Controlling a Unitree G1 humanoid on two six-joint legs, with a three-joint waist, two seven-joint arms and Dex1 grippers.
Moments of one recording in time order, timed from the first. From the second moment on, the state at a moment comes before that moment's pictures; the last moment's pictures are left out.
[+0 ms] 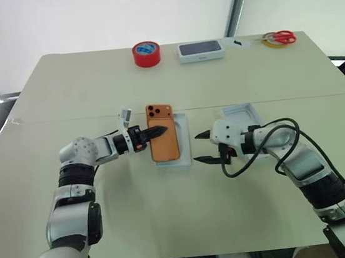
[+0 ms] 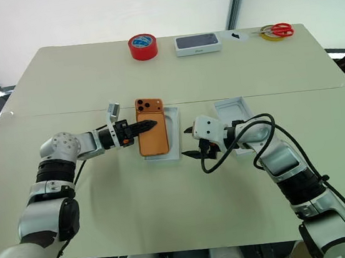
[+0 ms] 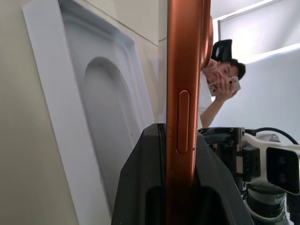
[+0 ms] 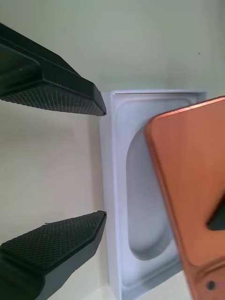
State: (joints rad) left arm -0.84 0.35 0.13 0.70 -0.76 1.13 -0.84; right arm -0.45 -0.61 0.25 -0.07 0.09 0.27 1.01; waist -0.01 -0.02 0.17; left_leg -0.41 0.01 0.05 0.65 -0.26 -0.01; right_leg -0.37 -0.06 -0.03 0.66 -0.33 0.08
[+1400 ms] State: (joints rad) left arm -0.88 0.41 0.08 0.50 -0.60 1.21 -0.85; right arm -0.48 -0.55 0.26 0.03 0.05 0.19 0.97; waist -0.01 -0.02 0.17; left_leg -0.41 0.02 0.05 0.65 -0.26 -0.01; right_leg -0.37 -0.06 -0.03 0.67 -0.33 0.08
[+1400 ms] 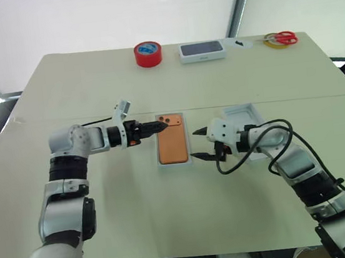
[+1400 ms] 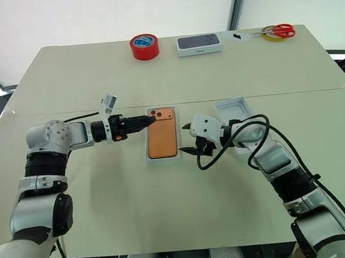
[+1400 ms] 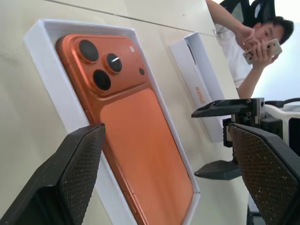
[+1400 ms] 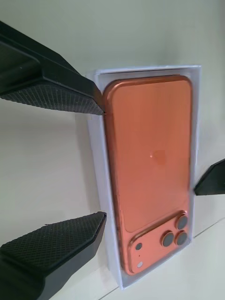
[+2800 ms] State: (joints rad) left arm -0.68 0.13 -0.24 0.23 -0.23 0.74 -0.74; right arm -0.34 -0.81 0.14 0.07 -0.05 0.06 1.04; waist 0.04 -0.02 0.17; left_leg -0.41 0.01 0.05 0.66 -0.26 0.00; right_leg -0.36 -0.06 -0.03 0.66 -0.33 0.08
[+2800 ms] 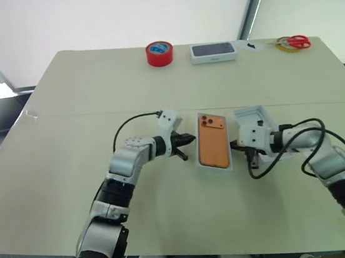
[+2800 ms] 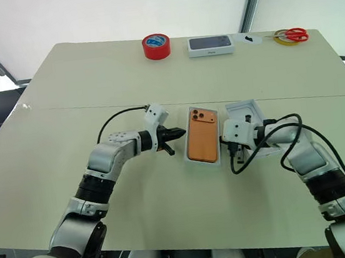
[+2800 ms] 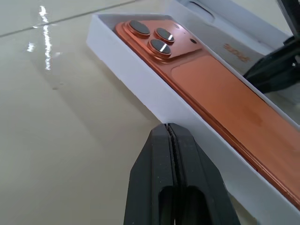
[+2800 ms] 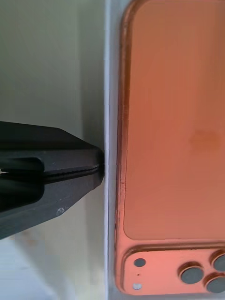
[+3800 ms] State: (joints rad) left arm -0.66 0.19 -0.24 0.29 -0.18 0.56 -0.74; right arm -0.47 -0.78 0.18 0.24 -0.14 -0.03 0.93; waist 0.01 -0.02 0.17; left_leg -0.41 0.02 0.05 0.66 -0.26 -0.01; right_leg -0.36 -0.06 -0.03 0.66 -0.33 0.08
